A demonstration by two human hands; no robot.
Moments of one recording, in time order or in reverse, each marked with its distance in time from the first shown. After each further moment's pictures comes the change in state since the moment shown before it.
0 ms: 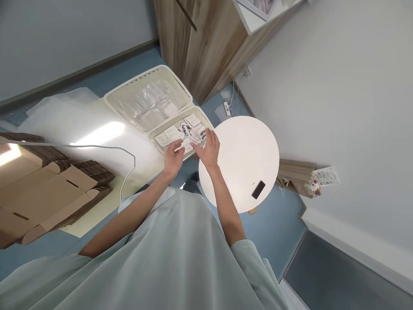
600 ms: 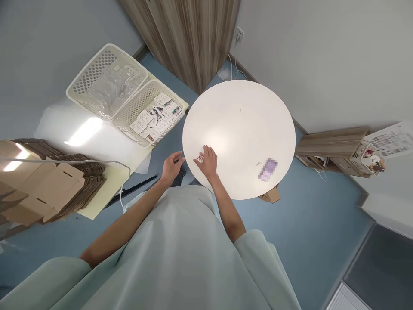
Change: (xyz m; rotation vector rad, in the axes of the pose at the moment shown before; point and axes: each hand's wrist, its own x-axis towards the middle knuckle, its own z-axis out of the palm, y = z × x) left_hand -0.119 -0.068 0.070 0.447 -0.143 -0.167; right_hand -0.169 0.164 0.071 0.192 -0.067 0.162
